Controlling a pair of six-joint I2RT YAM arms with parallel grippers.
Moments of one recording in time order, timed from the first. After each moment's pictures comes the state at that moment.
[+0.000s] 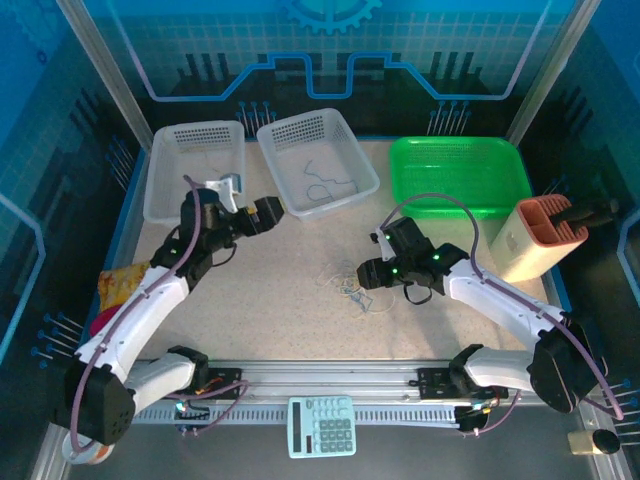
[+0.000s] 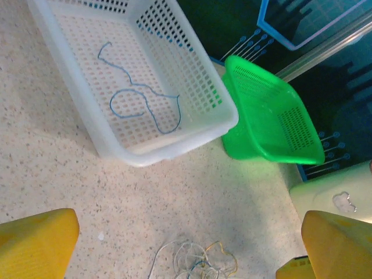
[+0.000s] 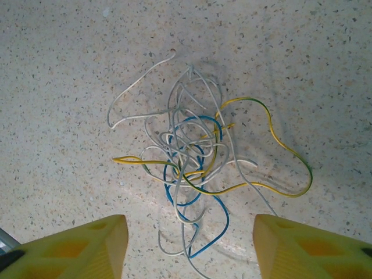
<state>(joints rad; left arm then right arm) -0.29 1.07 0.79 -0.14 0.26 -0.66 0.61 1.23 0.82 -0.61 -0.16 0.38</state>
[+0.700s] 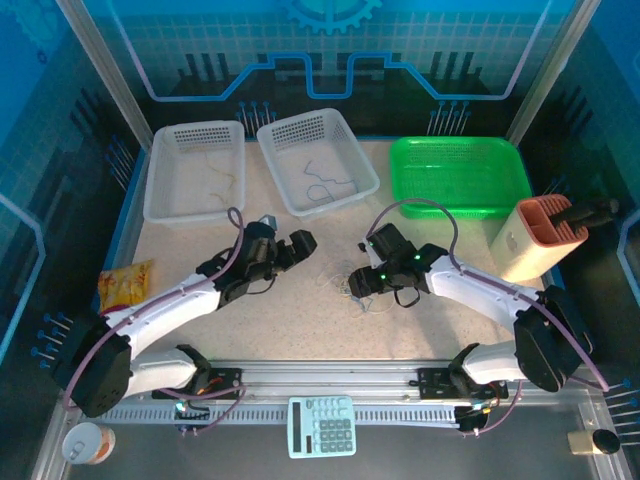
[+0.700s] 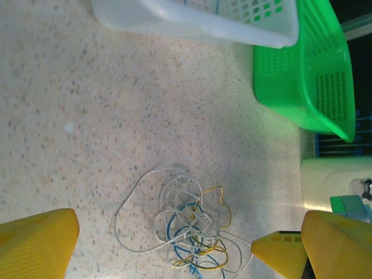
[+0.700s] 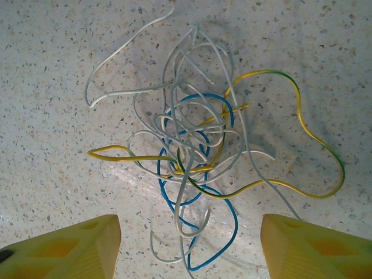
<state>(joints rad) -0.62 1.20 0.65 -0.09 0.04 -1.13 0.67 1.33 0.82 -0.59 -0.12 0.38</state>
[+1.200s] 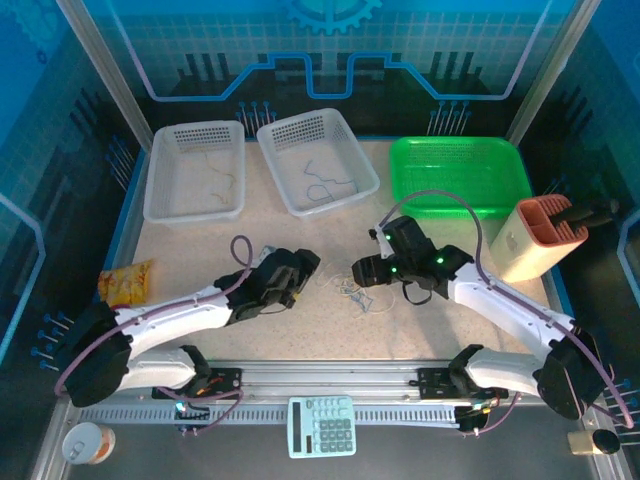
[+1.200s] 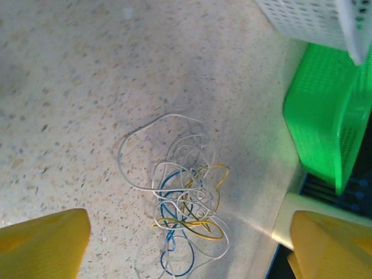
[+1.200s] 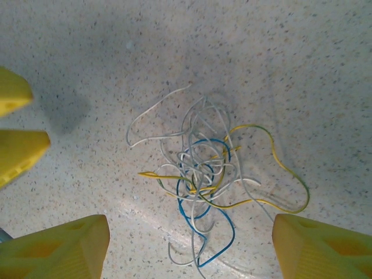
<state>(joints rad) -0.85 1.24 0.62 -0.15 -0.19 -1.70 0.63 1.16 0.85 -0.60 -0.11 0.37</state>
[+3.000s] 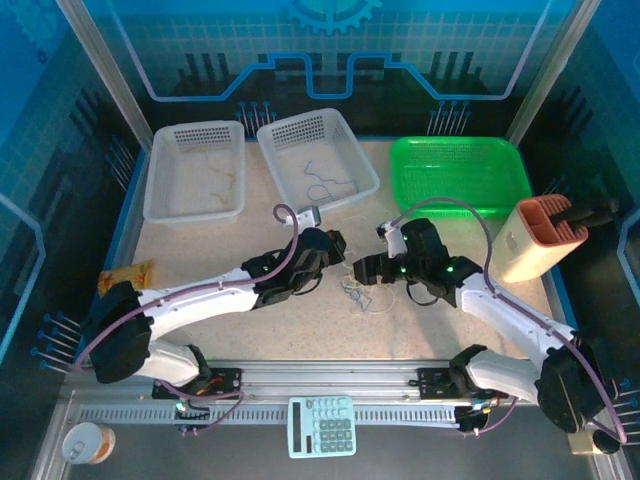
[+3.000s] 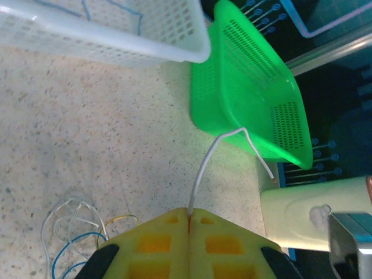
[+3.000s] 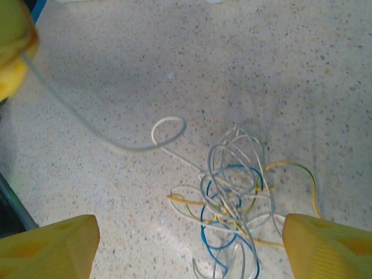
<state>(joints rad) -0.93 1.40 0.91 0.00 -0.37 -1.06 0.52 1.13 0.69 -0.31 -0.33 0.35</state>
